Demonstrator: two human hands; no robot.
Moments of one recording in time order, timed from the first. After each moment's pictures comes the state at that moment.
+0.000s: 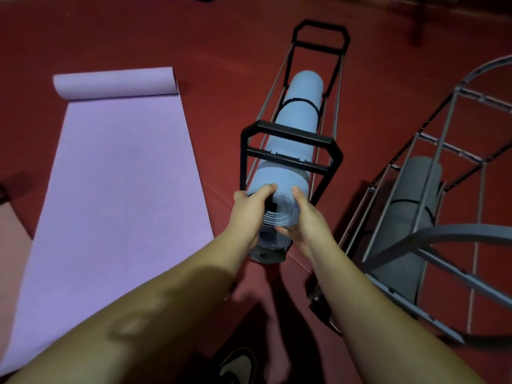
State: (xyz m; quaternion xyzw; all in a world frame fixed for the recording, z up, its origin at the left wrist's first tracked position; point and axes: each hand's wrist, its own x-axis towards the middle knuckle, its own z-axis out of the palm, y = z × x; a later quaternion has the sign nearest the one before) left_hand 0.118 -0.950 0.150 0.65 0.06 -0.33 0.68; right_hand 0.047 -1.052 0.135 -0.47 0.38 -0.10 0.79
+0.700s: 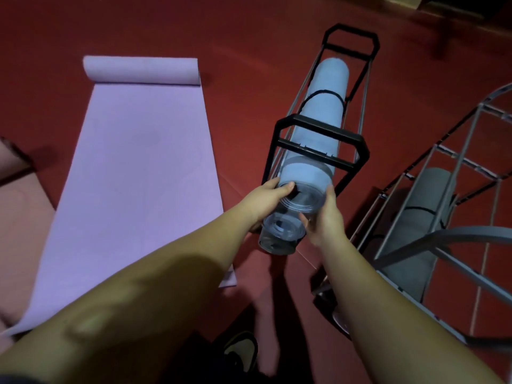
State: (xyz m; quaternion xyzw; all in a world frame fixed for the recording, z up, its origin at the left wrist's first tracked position) left_hand 0.141 -0.916 0.144 0.67 -0.12 -0.42 0.61; right_hand 0.047 -1.028 0.144 -0.40 0.45 -0.17 0.78
